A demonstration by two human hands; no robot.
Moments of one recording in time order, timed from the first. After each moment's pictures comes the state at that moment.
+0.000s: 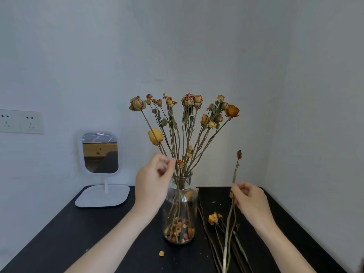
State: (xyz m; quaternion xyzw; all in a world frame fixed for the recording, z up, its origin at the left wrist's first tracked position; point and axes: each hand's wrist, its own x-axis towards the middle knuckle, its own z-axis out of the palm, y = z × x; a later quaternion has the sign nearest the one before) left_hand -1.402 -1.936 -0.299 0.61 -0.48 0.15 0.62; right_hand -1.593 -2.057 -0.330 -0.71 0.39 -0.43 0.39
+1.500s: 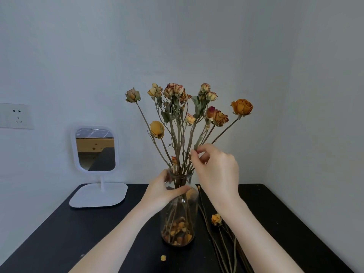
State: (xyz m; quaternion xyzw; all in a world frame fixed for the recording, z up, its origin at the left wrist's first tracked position) left_hand -1.353 -1.982 -0.350 0.66 -0.53 -0.12 0.52; right_hand -1.505 -2.007 -0.268 -0.78 0.30 -0.55 0.04
